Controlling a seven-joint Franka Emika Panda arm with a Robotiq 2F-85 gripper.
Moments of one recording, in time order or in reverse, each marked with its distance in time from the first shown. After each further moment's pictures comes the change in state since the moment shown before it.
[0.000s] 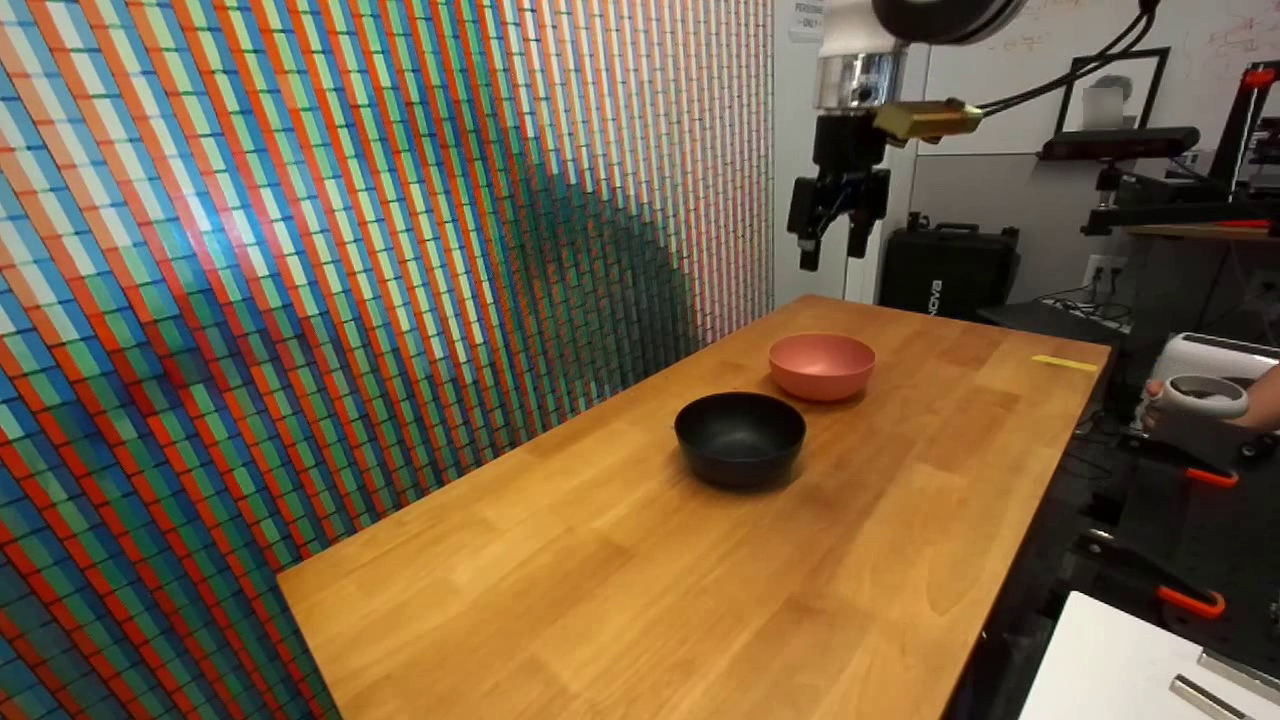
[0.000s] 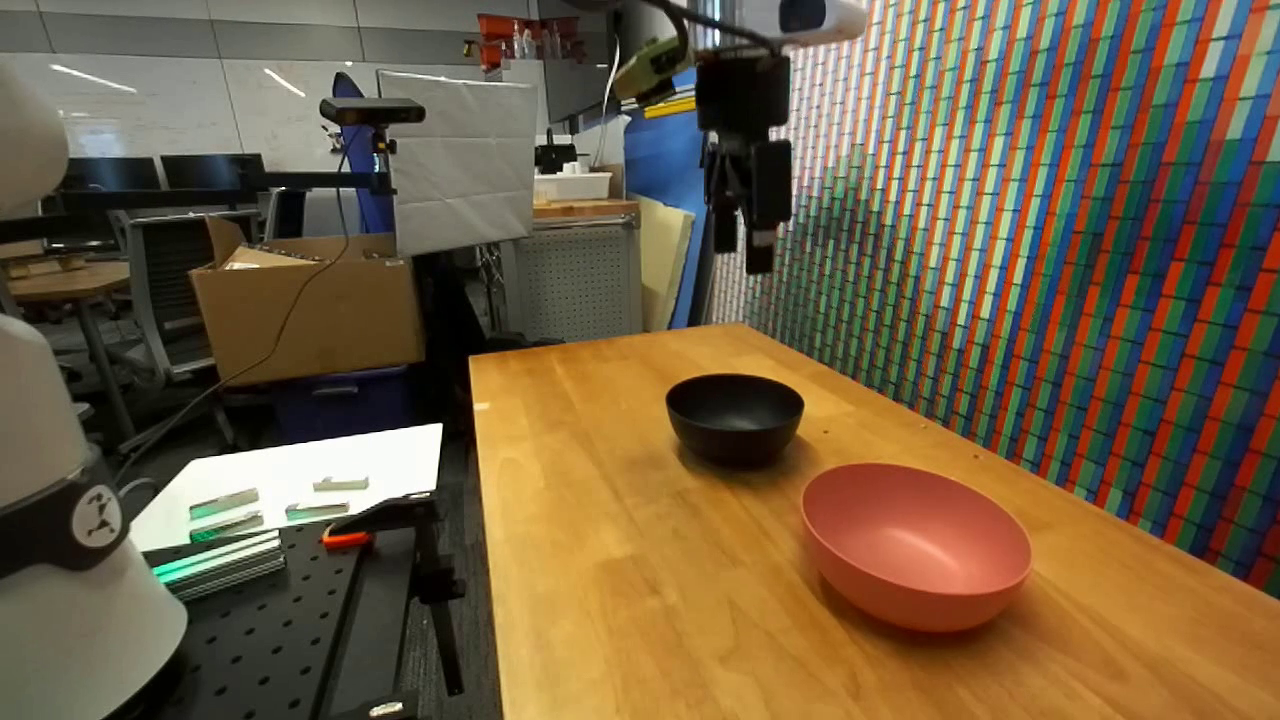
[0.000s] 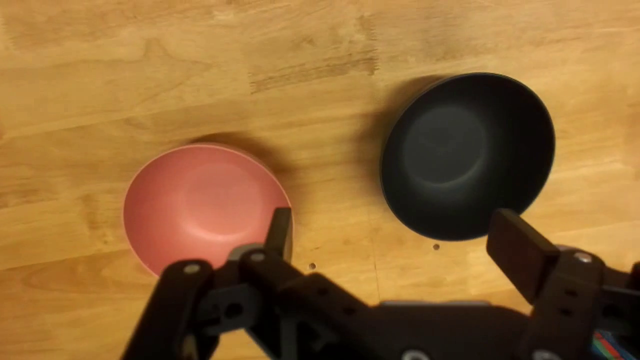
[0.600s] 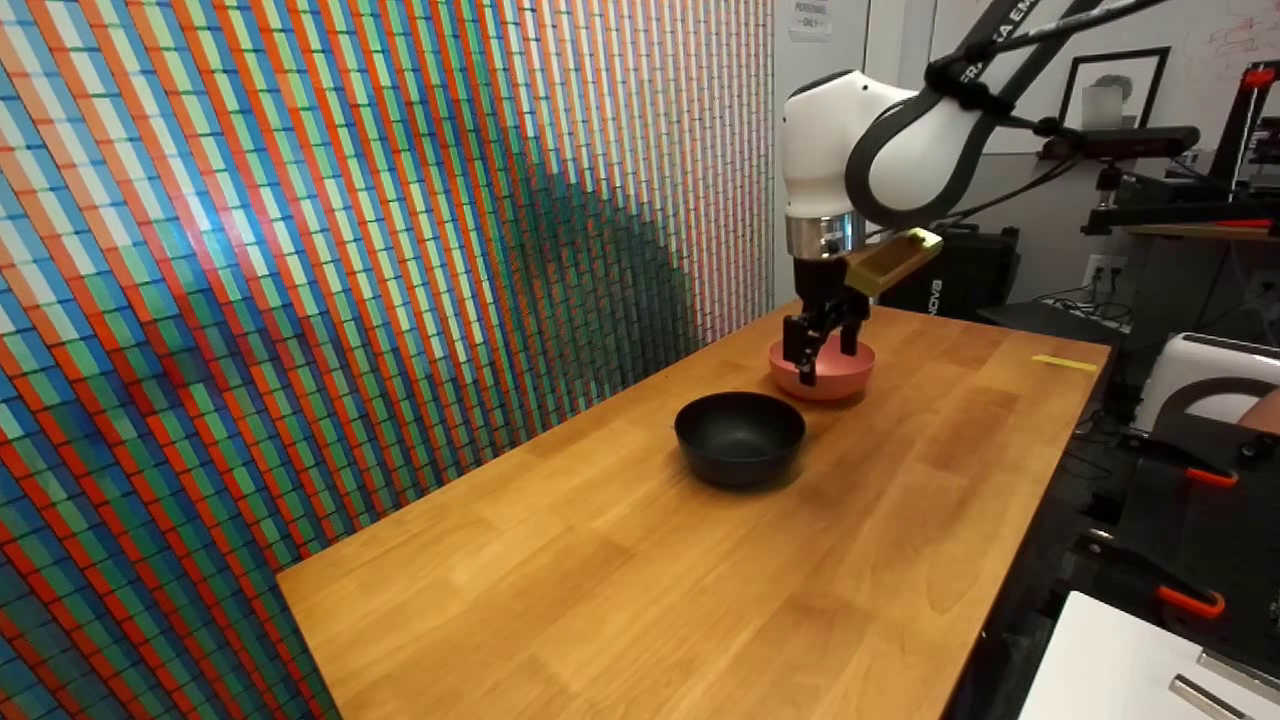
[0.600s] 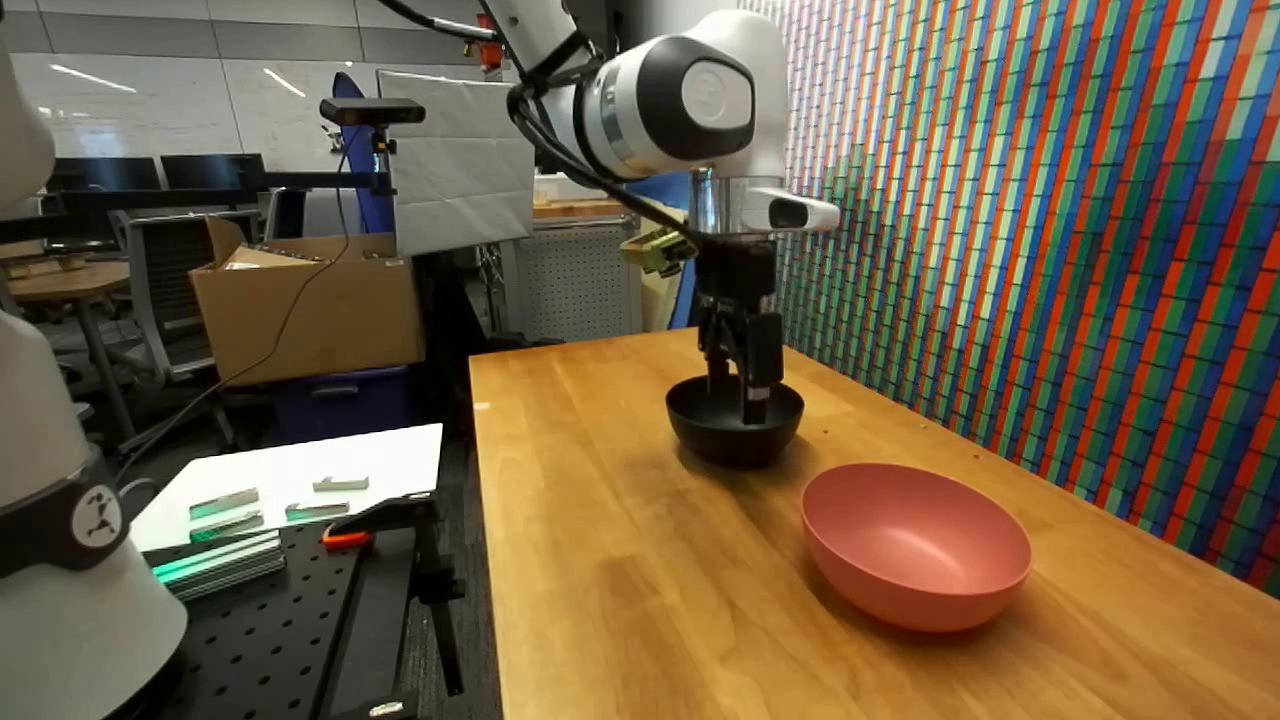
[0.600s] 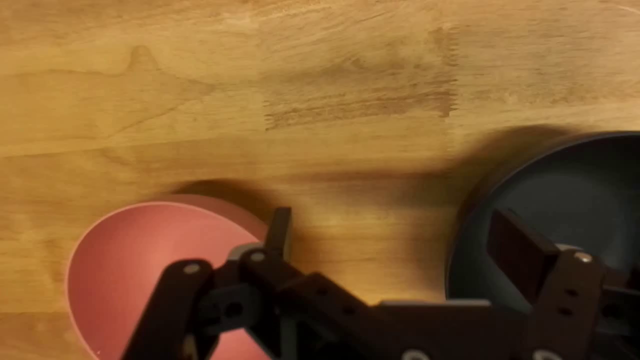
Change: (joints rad) arm 0.081 0.300 -0.046 0.008 -0.260 0.176 0.185
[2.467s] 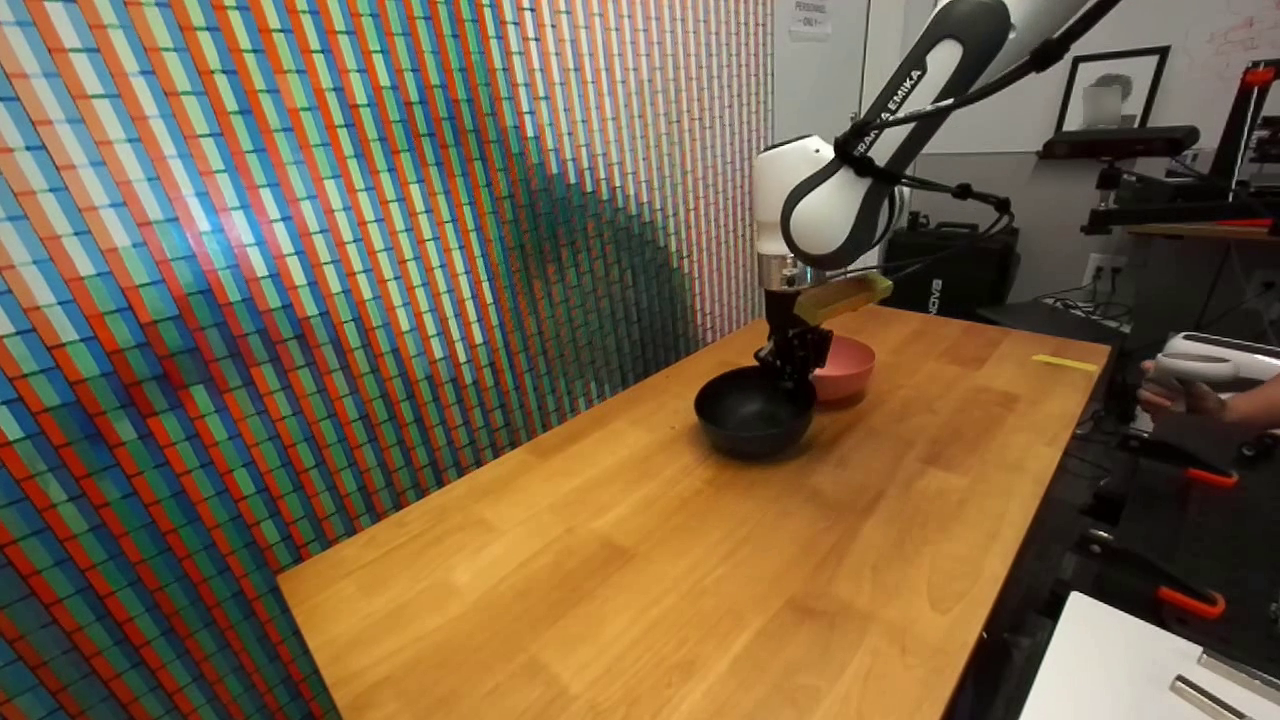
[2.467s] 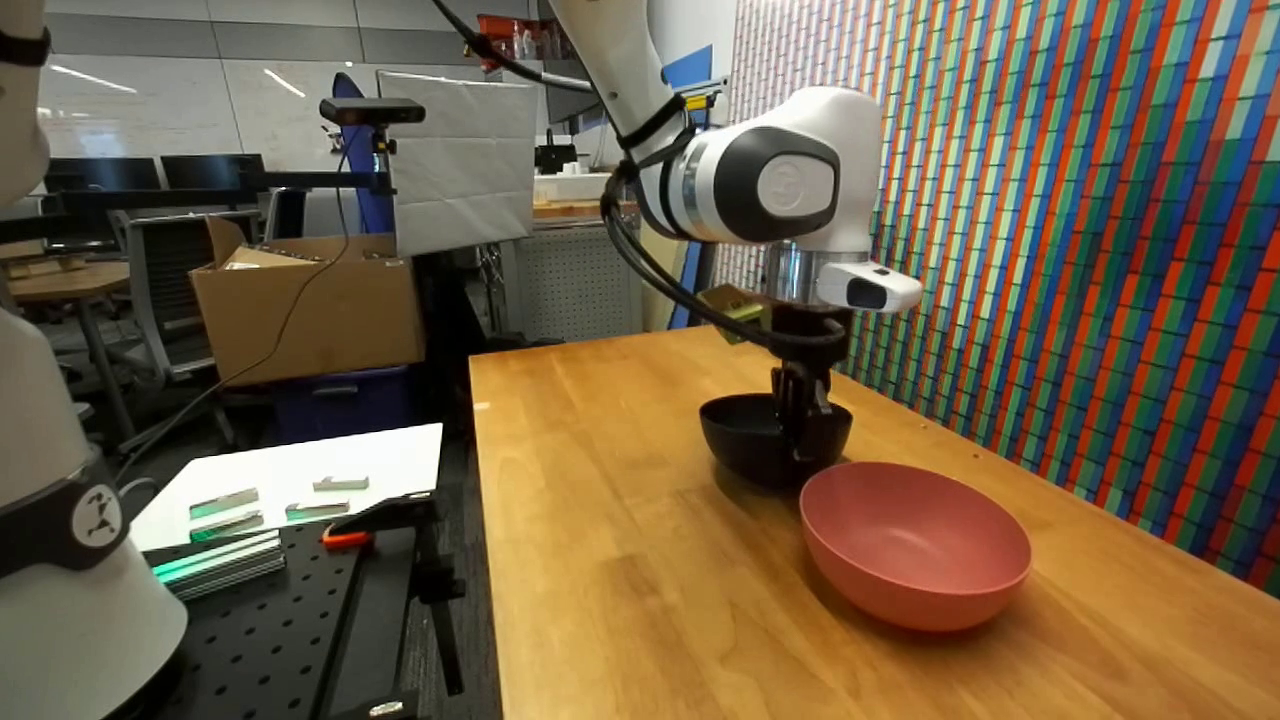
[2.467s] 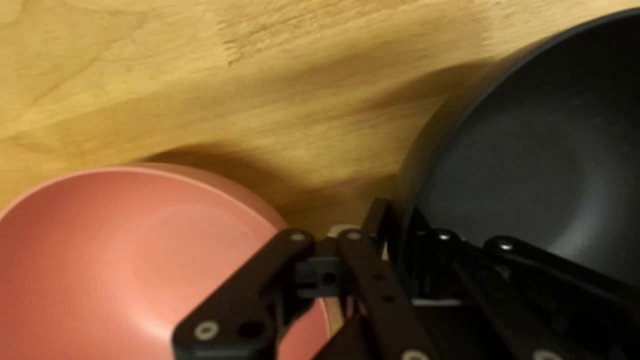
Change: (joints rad) arm 0.031 0.246 -0.106 0.229 0.197 0.022 -0.063
